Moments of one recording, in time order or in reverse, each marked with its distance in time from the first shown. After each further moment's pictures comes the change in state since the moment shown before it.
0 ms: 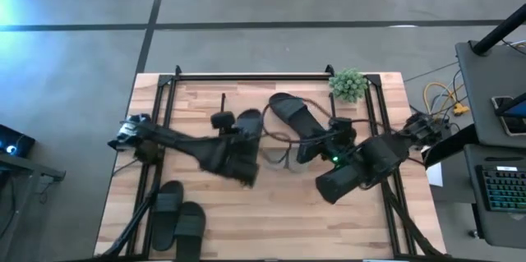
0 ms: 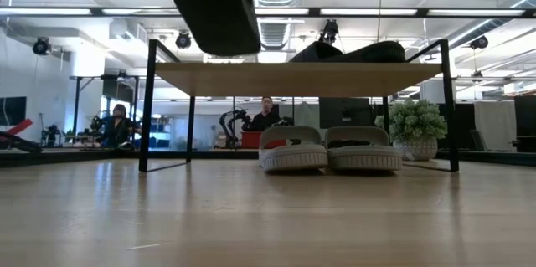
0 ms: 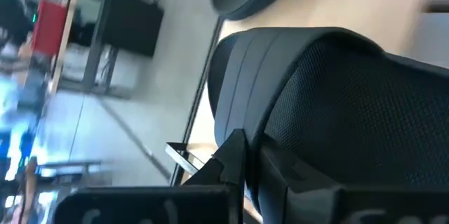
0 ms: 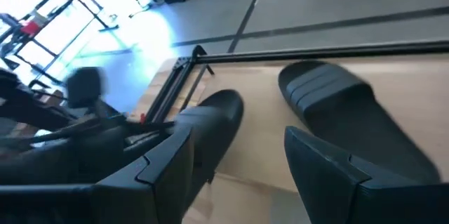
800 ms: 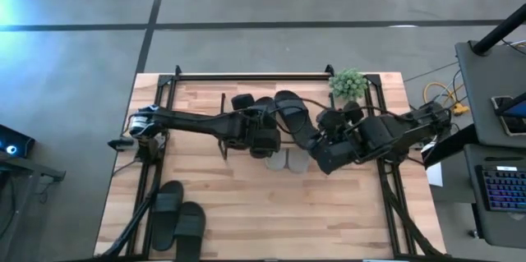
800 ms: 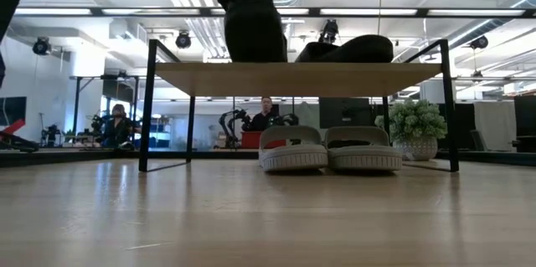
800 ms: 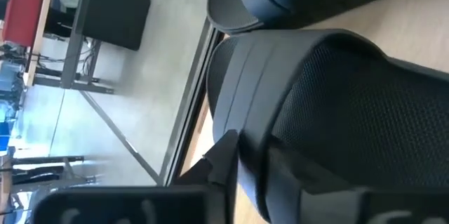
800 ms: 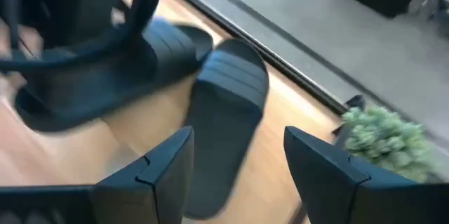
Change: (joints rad) left arm 0.230 0.063 -0.014 0.337 0.071 0.315; right arm -0.156 -0.167 -0.276 0.000 -0.237 -0.705
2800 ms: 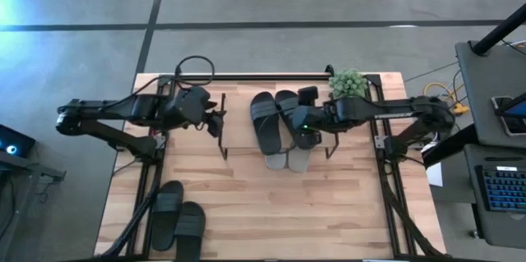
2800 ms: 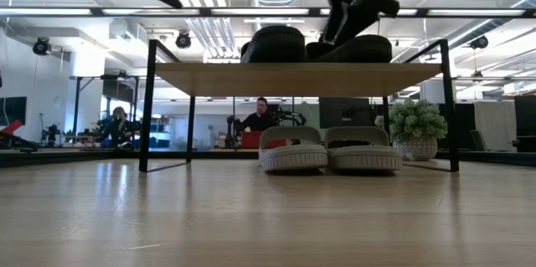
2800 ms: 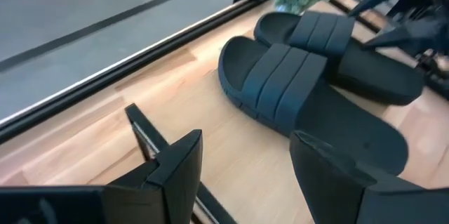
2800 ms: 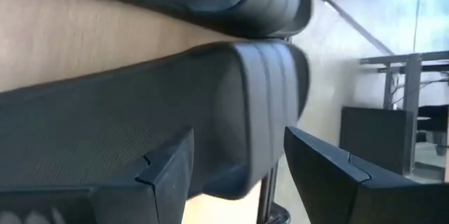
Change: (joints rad) left arm 0.057 -0.803 -0.605 0.347 0.302 -0.457; right arm -0.361 -0.059 -0.425 0.621 -0.297 -1.446
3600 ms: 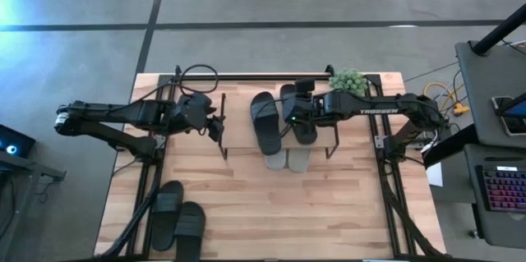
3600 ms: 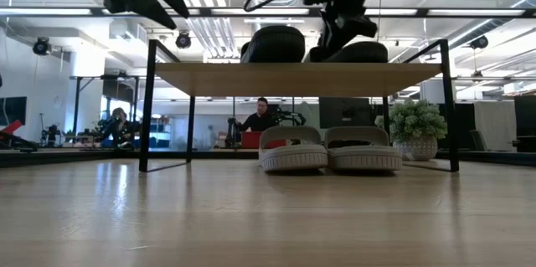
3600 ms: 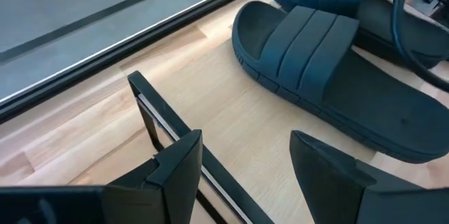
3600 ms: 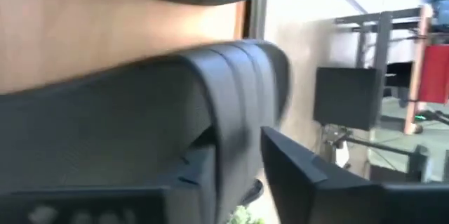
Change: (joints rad) left arm 0.001 -0.025 -0.135 0.050 0.003 -0.017; right arm -0.078 0.106 0.072 -0.032 0.111 0.004
